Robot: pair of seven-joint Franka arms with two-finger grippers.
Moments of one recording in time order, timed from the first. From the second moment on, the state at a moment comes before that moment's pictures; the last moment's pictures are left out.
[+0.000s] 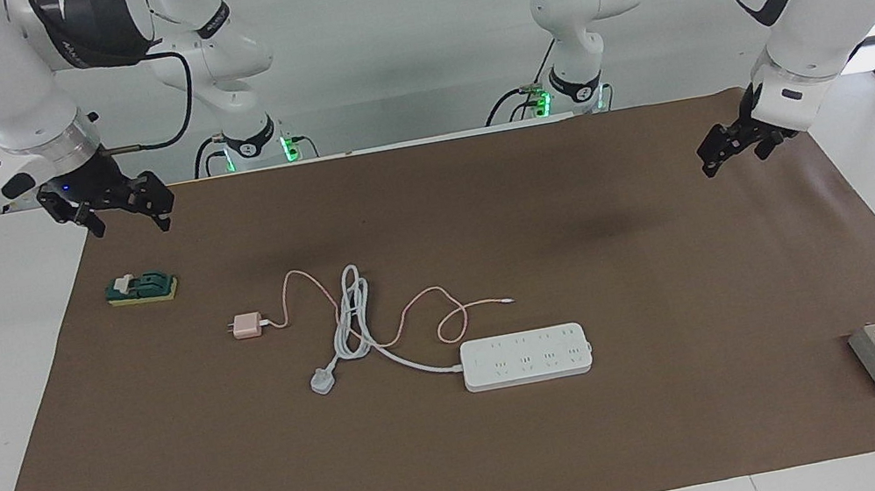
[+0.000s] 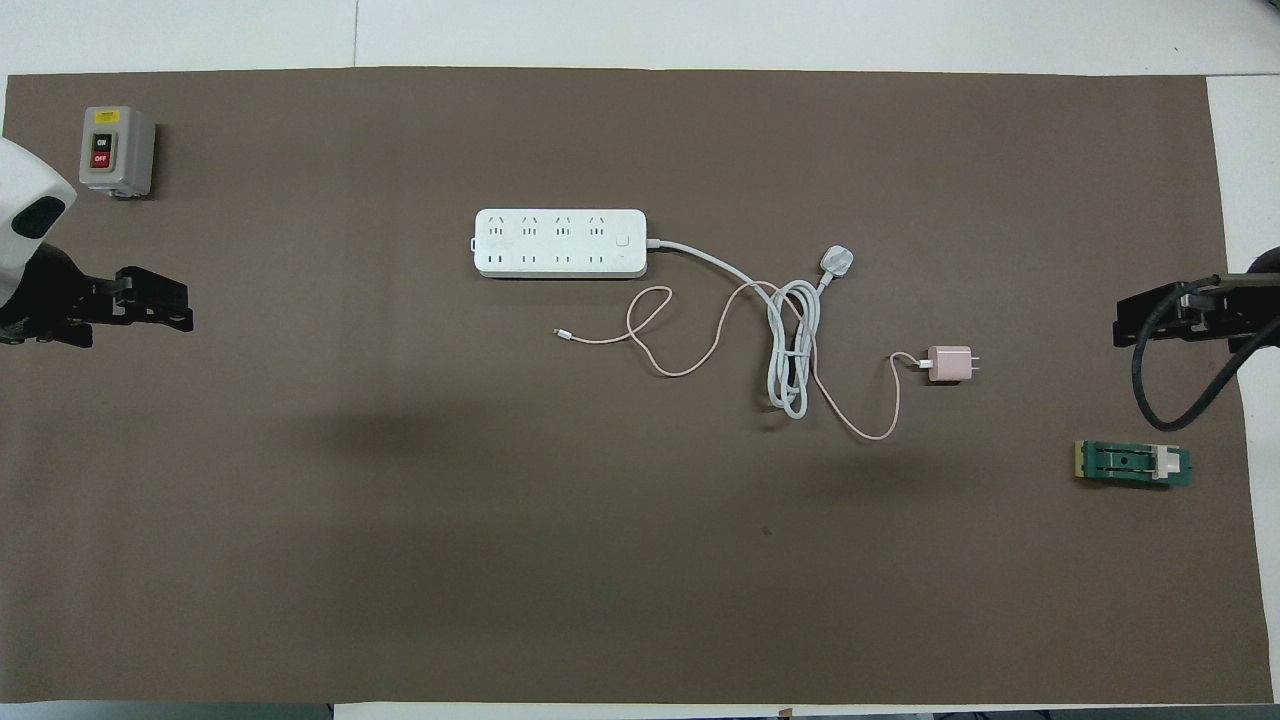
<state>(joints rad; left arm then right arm) 0.04 0.02 -0.06 -1.77 0.01 1.73 -0.09 -0.03 -0.06 -0.02 -1.73 -0.05 1.61 0.04</state>
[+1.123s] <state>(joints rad) 0.04 0.02 -0.06 -1.77 0.01 1.73 -0.09 0.01 0.02 -0.02 -1.74 0.01 1.80 0.81</state>
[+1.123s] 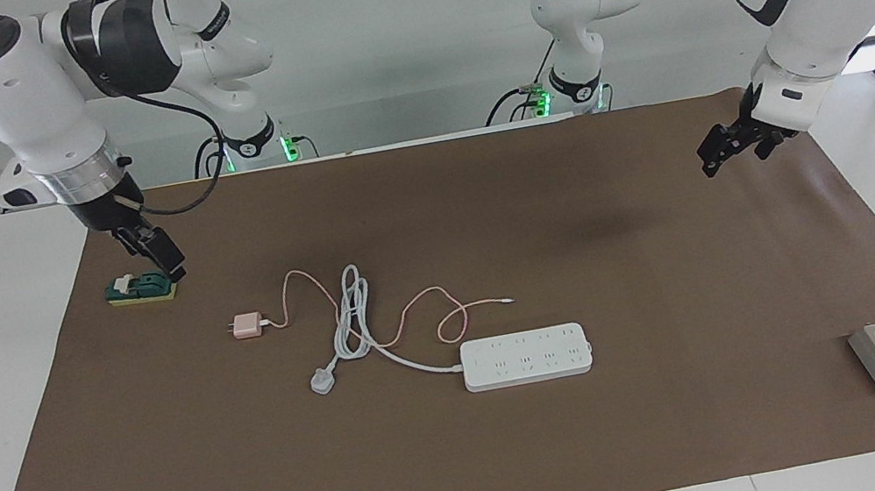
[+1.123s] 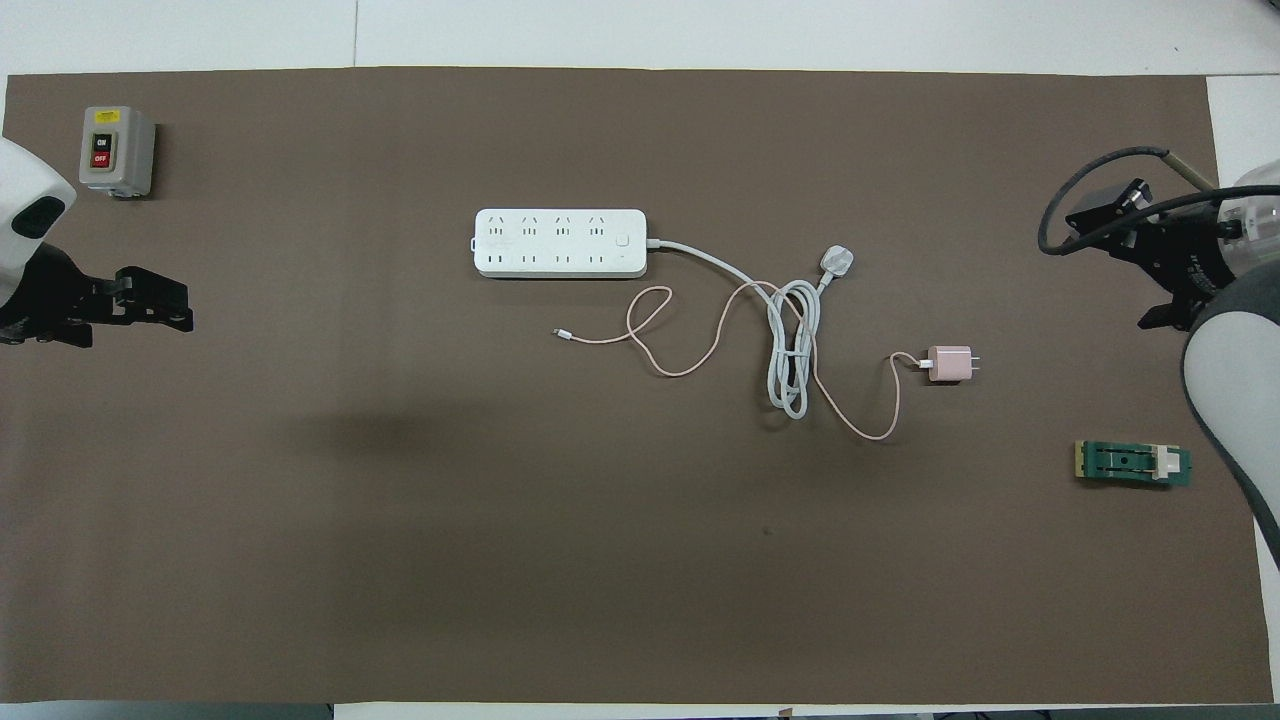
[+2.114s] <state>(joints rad) 0.04 0.02 -0.06 -1.78 0.01 1.73 -0.09 -0.02 0.16 -0.03 -1.74 0.23 1.85 1.19</state>
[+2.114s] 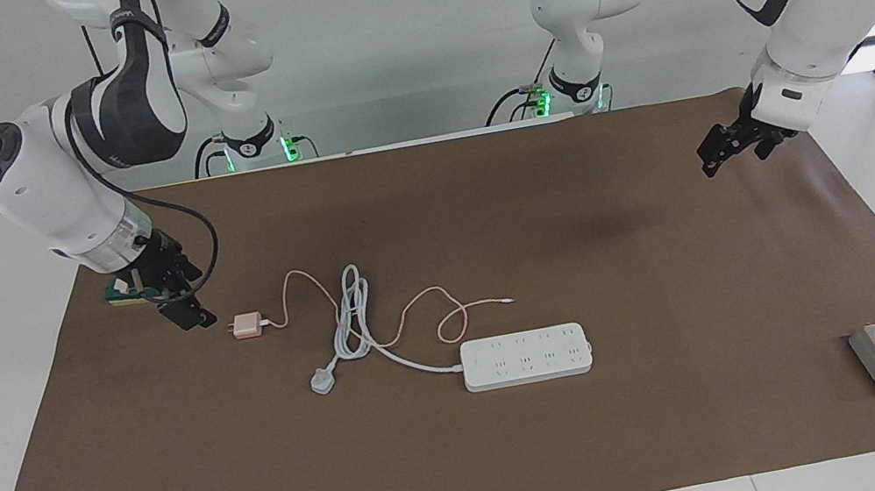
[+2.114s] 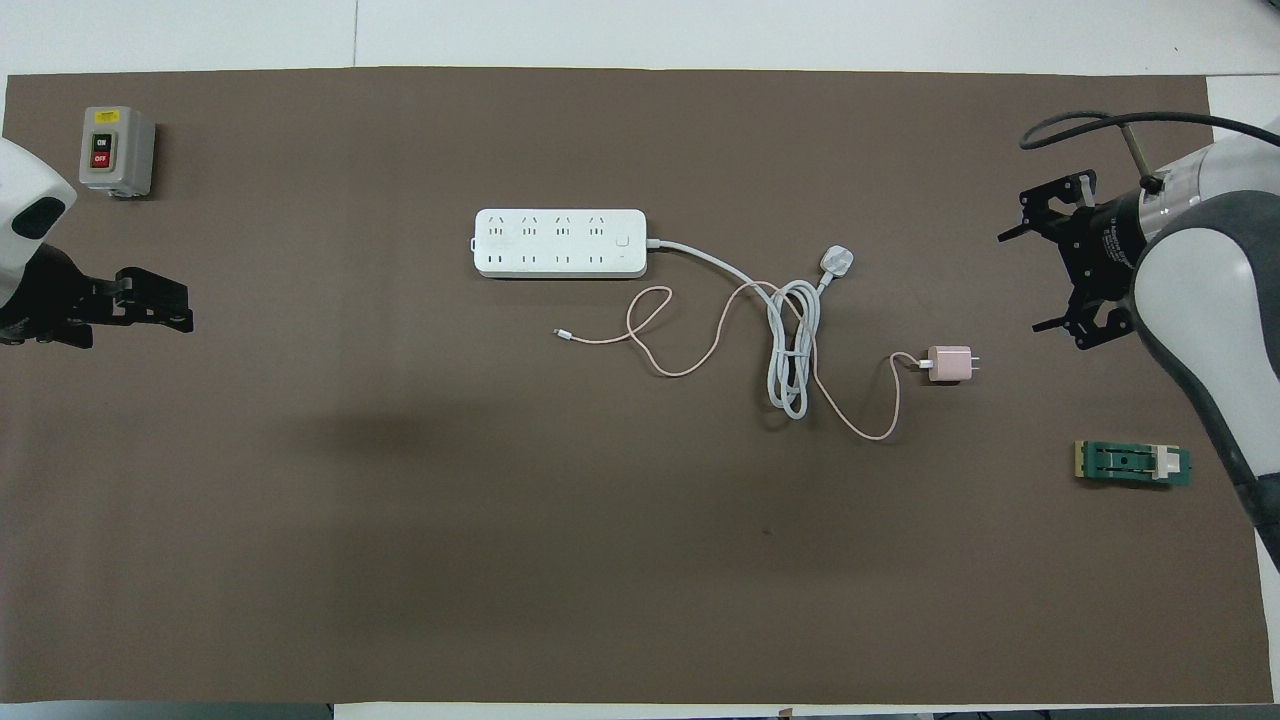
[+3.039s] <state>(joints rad) 0.03 0.03 -0.06 -1.85 -0.23 1.77 -0.04 -0.02 0.19 -0.03 -1.87 0.26 2.00 1.36</state>
